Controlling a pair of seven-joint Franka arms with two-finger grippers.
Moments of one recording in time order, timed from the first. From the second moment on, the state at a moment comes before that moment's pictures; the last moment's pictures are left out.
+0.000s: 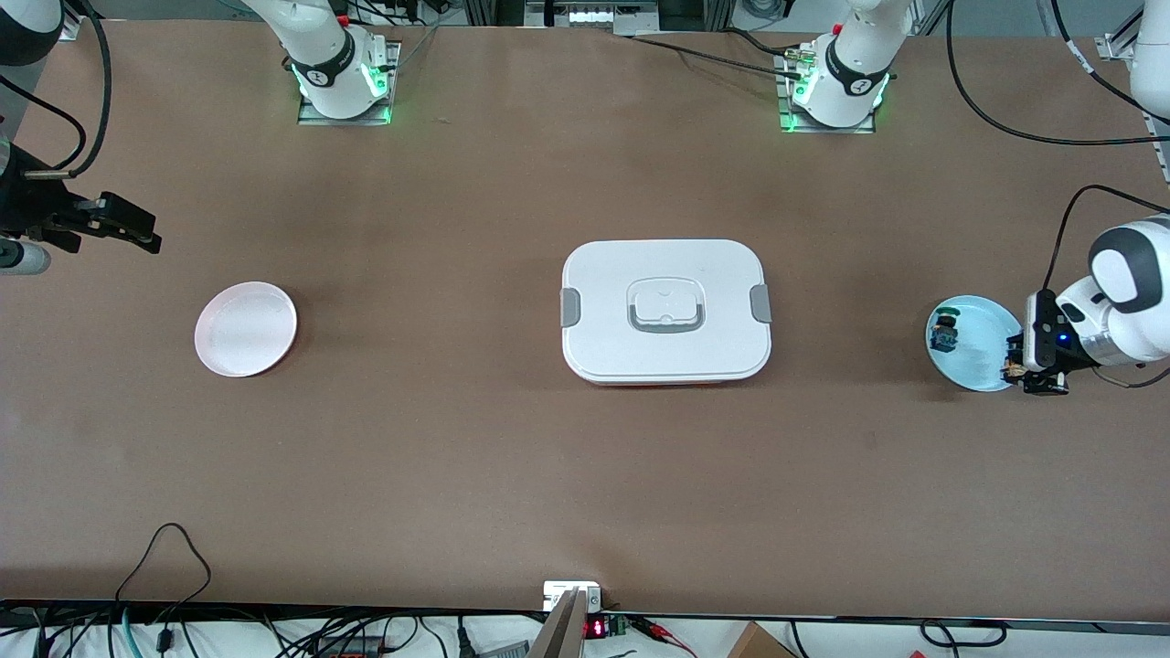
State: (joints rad) left arm 0.54 0.57 -0.21 -1.75 0.03 2.17 2.07; right arm -0.04 0.07 0.03 -1.57 -0.03 1.61 -0.02
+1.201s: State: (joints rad) left arm 0.53 0.37 -0.51 -1.70 -1.13 1.26 1.95; right arm -0.04 0.08 0.02 -1.57 -0.01 1.60 -0.02
